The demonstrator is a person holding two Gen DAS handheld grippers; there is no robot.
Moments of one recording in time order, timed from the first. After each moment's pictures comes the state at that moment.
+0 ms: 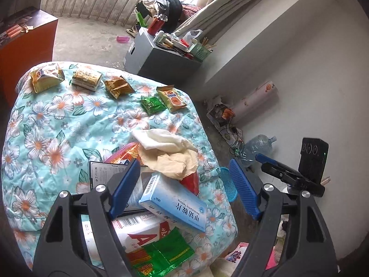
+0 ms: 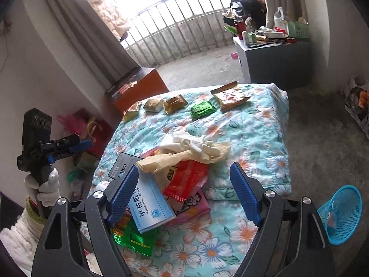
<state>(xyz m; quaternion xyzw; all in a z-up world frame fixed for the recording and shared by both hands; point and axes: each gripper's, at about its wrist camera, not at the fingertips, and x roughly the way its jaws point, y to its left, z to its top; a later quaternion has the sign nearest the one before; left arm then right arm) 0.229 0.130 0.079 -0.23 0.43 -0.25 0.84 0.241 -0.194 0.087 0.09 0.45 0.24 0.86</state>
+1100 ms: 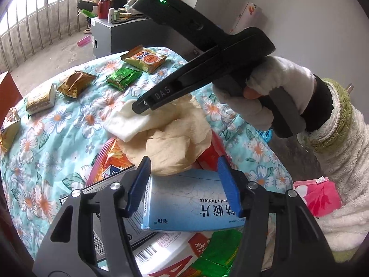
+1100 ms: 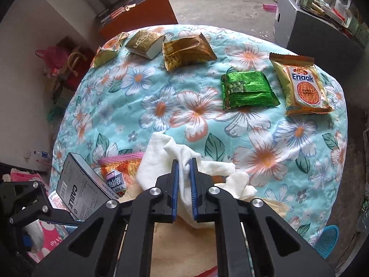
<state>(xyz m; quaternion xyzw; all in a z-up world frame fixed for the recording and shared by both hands) 0.259 0.041 0.016 0.02 0.48 -0.32 0.81 0.399 -0.049 -0.027 -0.05 0.61 0.27 0.74</state>
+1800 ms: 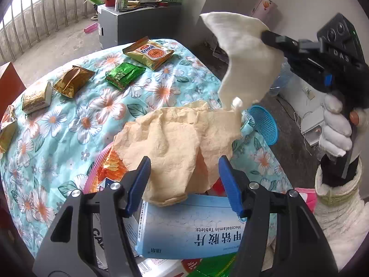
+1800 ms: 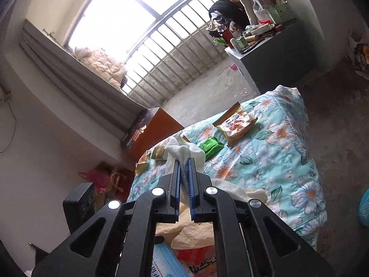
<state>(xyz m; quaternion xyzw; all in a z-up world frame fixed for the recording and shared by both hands) 0.294 0.014 0.014 0.01 0.53 -0.29 0.80 0.310 -0.241 0.060 0.29 0.38 0.23 0.85</state>
